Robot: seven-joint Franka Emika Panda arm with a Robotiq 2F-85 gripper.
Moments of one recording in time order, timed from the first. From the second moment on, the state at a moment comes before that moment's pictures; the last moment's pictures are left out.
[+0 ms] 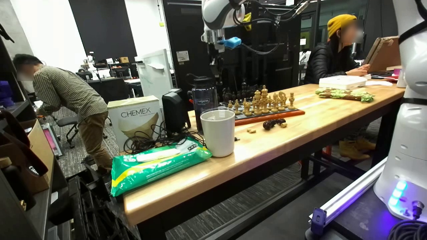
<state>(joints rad) 0.12 0.30 0.14 -1.61 -0.20 2.04 -0.37</state>
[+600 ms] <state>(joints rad) 0.12 0.55 0.13 -1.22 -0.20 1.84 -0.52</state>
